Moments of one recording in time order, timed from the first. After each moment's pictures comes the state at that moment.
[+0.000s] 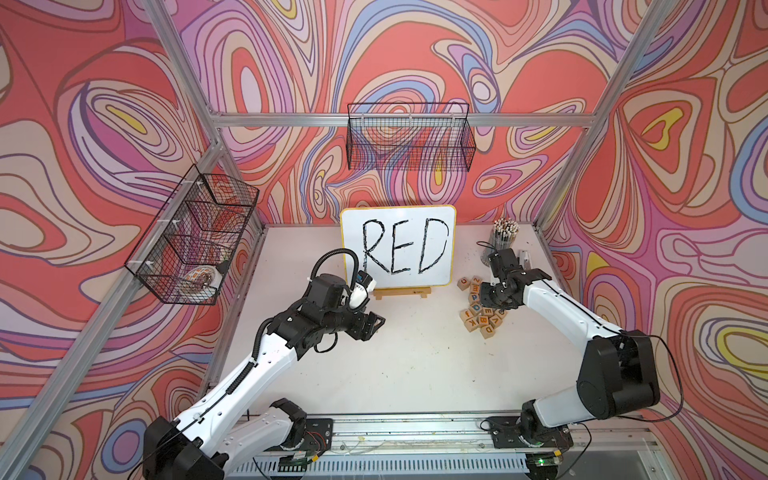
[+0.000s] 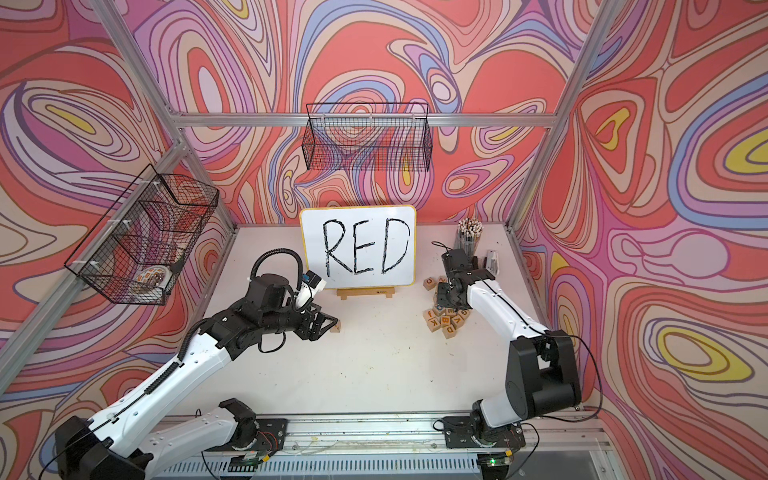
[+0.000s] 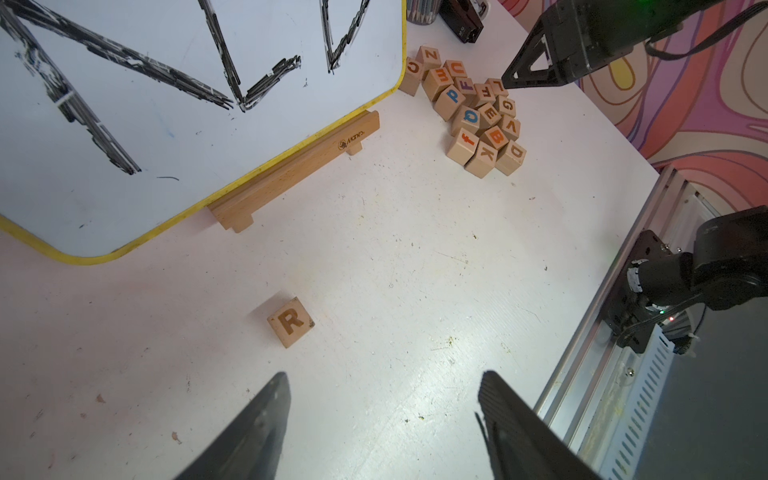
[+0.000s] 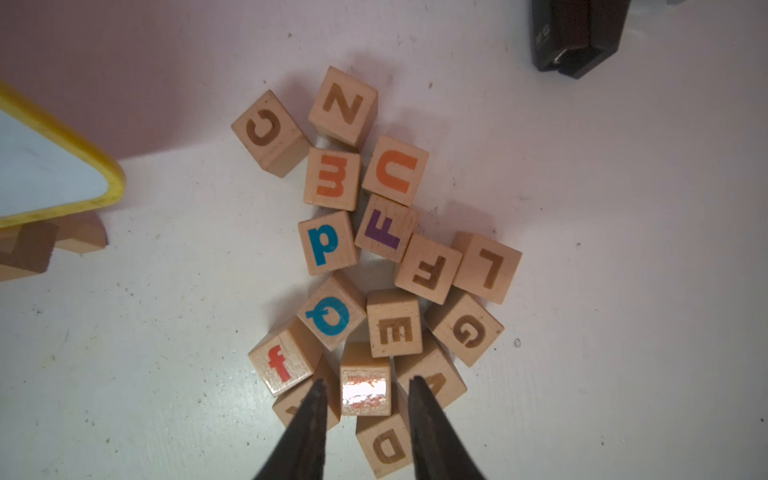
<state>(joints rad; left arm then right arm) -0.53 1.04 0.88 -0.58 0.34 -0.08 0.18 1.49 1.07 -0.75 0.10 0.30</state>
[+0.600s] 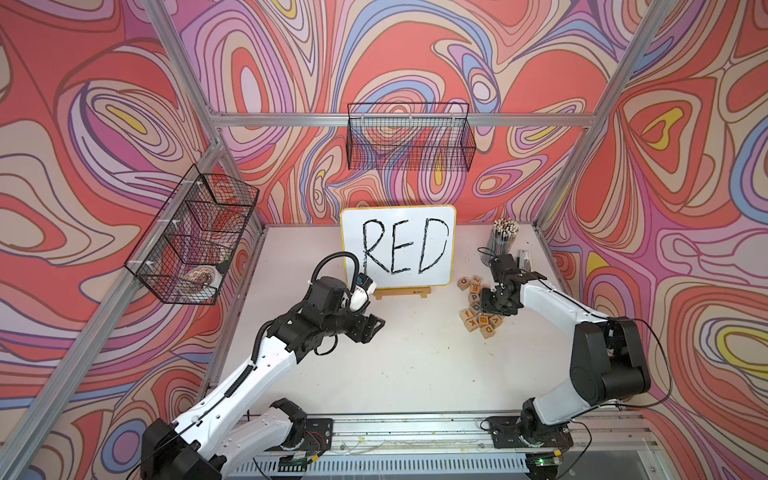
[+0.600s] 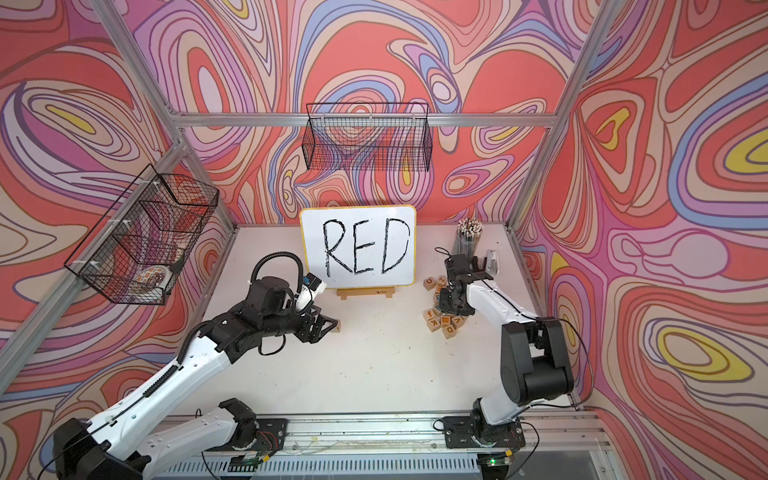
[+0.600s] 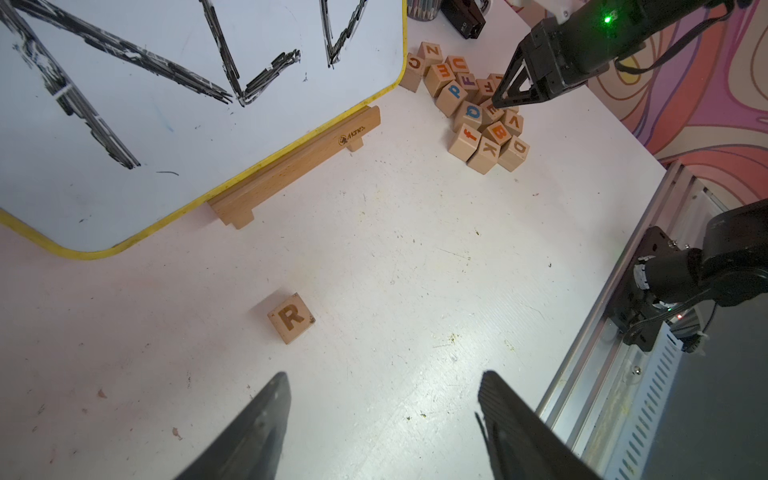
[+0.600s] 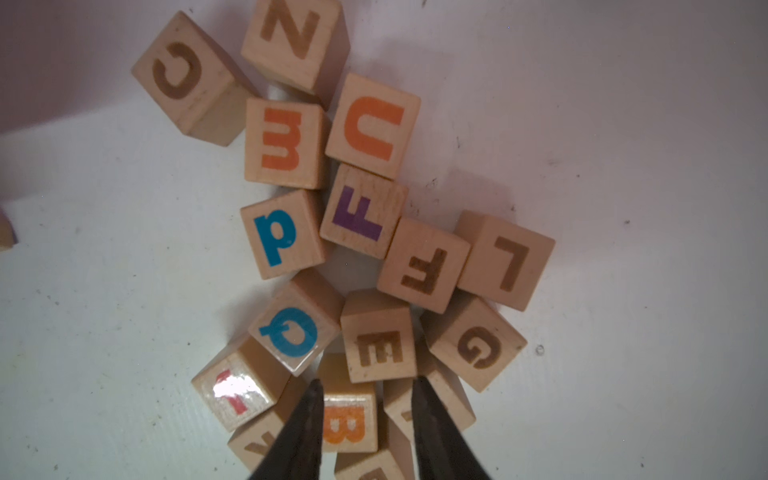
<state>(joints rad) -0.54 1.02 0.86 -0.58 0.31 -0.08 0.13 1.59 1.03 -0.70 0.06 0.29</state>
